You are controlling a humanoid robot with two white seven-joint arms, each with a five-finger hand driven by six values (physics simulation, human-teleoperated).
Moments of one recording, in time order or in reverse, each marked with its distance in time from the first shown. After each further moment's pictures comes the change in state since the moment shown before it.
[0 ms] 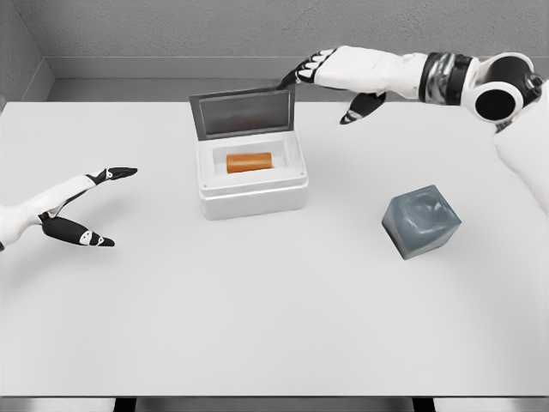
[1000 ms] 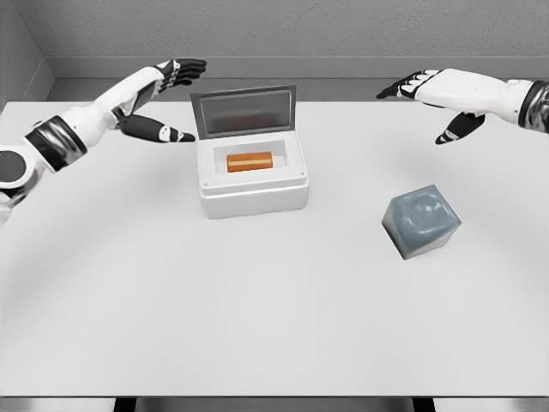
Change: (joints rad) left arm -0.206 -0.322 0.146 0.061 0.210 0.214 -0.114; right arm 0.121 -0.209 -0.088 -0.001 -0.001 0.001 0.000
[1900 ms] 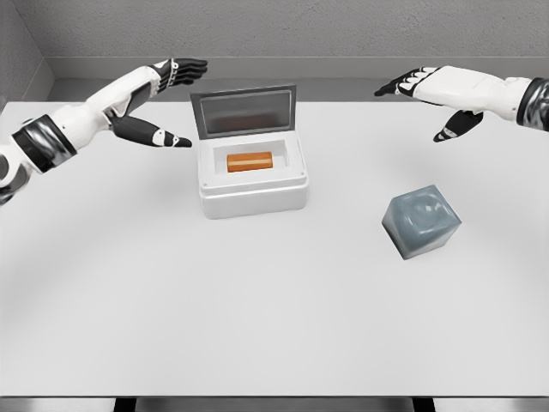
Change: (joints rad) left arm -0.003 0.055 0.000 -0.063 0.029 -0.036 -0.039; right arm -0.005 0.006 -0.001 -0.002 0.003 0.000 0.000
